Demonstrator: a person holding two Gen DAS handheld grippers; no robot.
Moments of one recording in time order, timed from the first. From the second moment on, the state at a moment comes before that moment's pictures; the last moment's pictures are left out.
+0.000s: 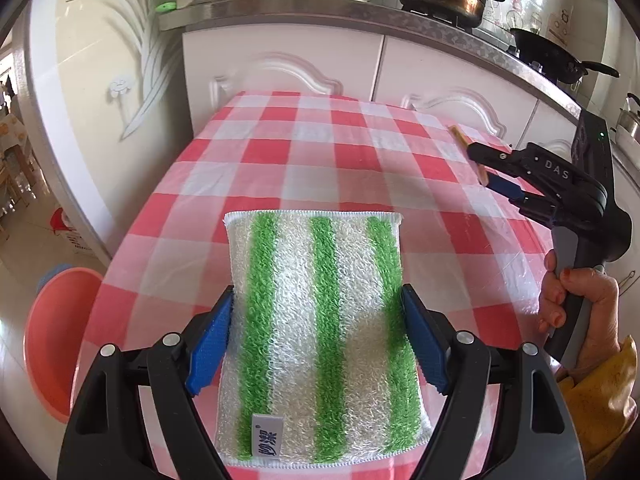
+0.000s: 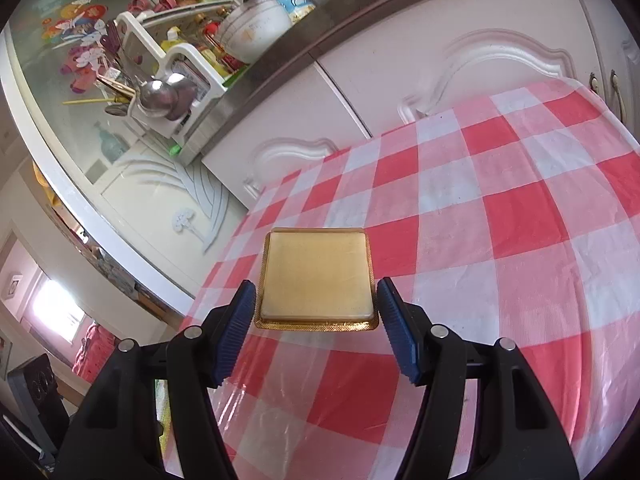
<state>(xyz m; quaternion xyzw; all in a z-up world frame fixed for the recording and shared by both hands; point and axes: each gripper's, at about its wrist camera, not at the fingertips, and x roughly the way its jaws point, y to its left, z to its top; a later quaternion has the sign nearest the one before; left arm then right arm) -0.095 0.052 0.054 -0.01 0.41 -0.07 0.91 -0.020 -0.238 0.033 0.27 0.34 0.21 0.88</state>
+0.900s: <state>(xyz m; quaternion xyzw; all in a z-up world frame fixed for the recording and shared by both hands) -0.169 0.119 0.051 -0.03 0.38 -0.14 0.91 -0.176 -0.193 0.075 0.24 0.36 0.13 0.89</state>
